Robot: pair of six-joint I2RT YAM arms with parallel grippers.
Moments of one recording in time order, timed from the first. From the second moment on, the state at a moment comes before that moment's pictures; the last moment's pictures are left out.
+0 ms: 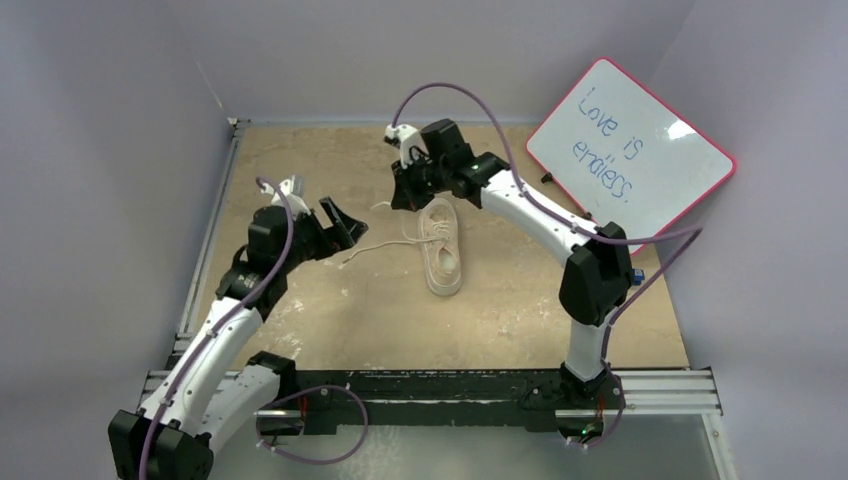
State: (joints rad) left arm -0.28 0.87 0.80 -0.39 0.16 -0.65; right arm 0.71 1.90 1.72 -0.54 -0.37 0.04
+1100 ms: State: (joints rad) left arm -0.49 1.44 0.46 0.90 0.26 -0.91; right arm 0.61 1.86 1.71 -0.46 -0.60 0.30
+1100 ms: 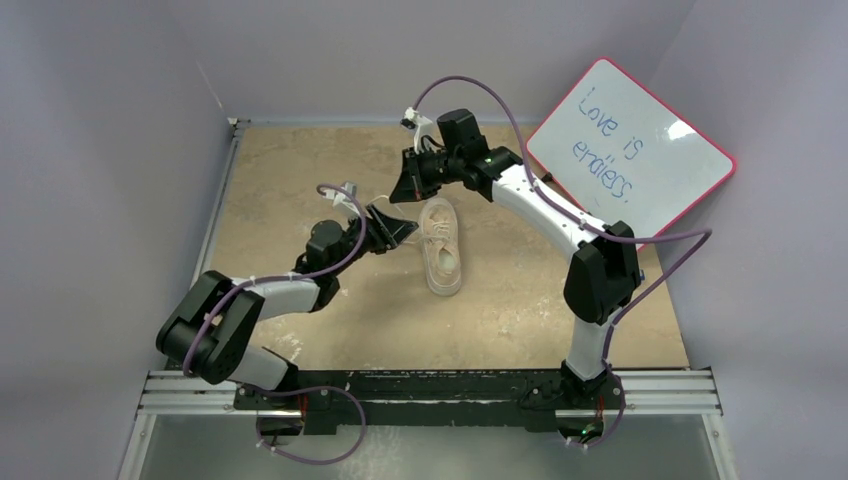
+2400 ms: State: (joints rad) left arm -0.49 1.44 0.45 0.86 0.23 -0.94; right arm 0.53 1.87 1.69 -0.45 -0.49 0.24
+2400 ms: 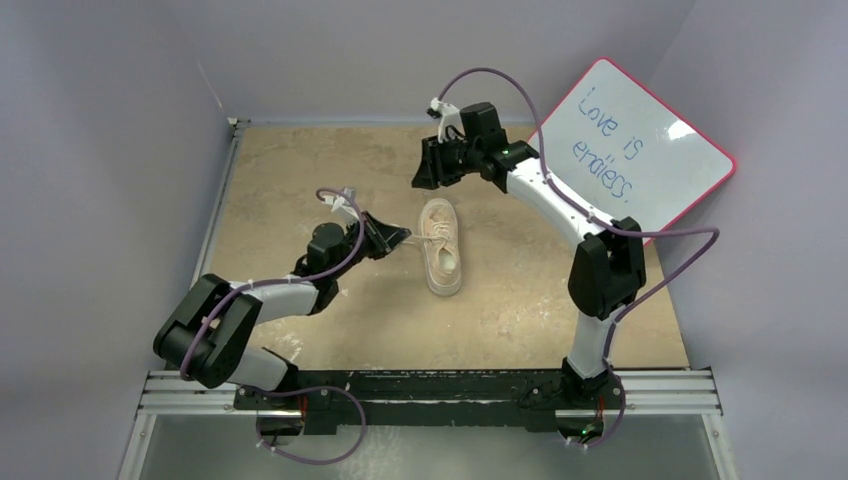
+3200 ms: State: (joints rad) left arm -0.49 1.37 0.43 0.66 0.18 -0.95; right arm 0.73 2.22 1.80 -0.66 -0.25 -0.26
